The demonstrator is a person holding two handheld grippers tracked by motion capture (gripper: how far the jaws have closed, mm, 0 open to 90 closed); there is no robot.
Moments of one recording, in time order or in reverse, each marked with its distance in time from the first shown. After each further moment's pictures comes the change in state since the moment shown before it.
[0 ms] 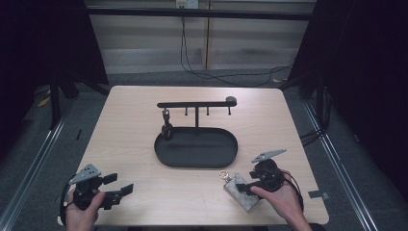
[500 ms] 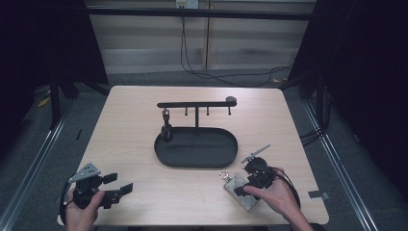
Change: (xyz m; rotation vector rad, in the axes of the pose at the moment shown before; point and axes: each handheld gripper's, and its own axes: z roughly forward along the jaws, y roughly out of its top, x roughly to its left) left arm 0.003 0.000 0.002 0.010 0.000 -0.006; right arm 0.005 0.015 0.018 0.232 -0.011 -0.009
